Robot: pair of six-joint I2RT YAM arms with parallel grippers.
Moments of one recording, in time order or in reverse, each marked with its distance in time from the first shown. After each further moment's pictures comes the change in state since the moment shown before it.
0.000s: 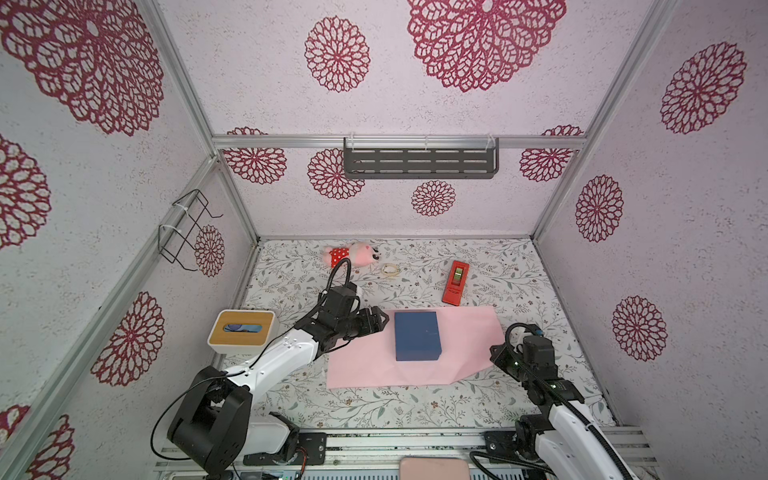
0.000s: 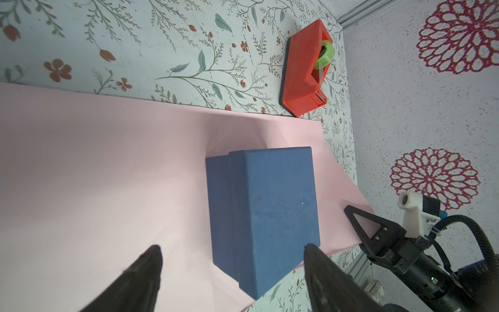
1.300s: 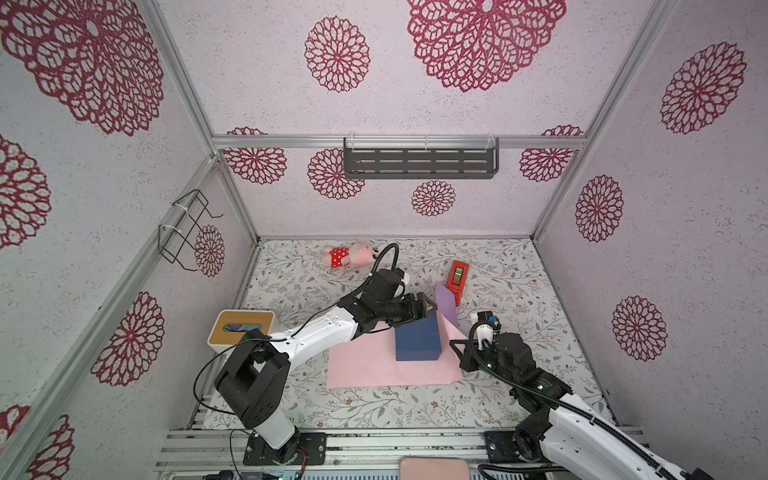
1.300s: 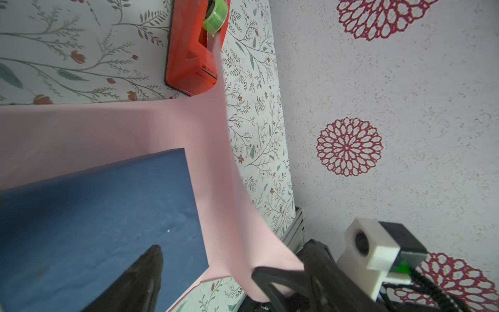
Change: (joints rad) left arm -0.203 0.310 0.372 0.074 0.115 -0.188; right arm 0.520 0.055 0.083 0.213 0.016 -0.167
